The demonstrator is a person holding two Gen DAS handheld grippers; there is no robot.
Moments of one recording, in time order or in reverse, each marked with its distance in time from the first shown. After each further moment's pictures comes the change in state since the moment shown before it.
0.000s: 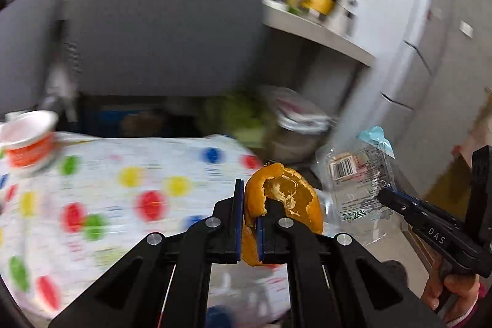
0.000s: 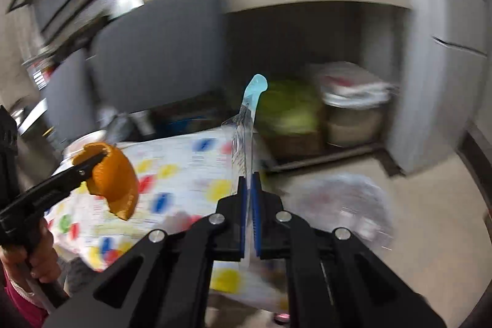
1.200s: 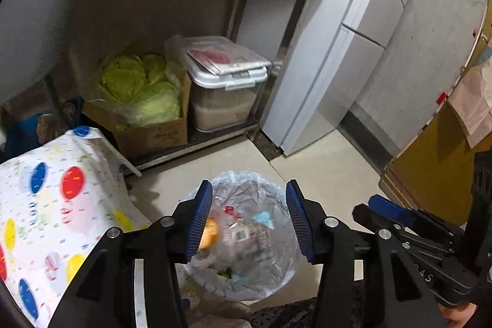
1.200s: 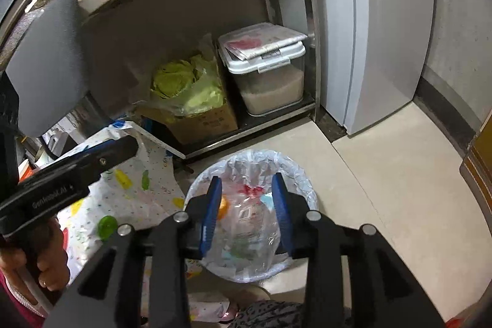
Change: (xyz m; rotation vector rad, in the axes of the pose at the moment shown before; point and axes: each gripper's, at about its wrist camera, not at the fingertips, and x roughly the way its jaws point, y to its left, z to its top) left arm 0.187 -0.141 0.007 0.138 0.194 -0.132; right arm 0.046 -0.156 -0.004 0.163 0.107 -0.162
